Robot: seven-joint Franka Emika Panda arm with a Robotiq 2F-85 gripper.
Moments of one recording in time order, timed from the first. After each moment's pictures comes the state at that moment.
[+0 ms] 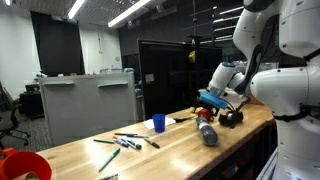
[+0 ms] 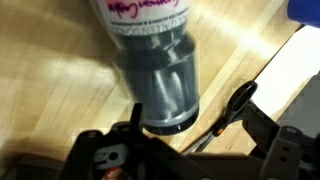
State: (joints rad) arm 1.76 -0.12 -2.38 -2.50 -2.10 3.45 2.59
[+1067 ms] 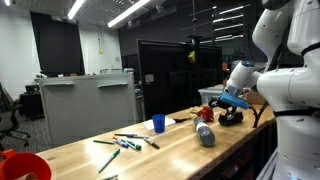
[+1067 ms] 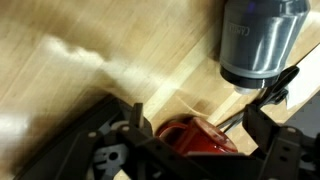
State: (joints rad) arm 1.07 -0.24 -1.90 -2.49 -2.49 3.45 2.59
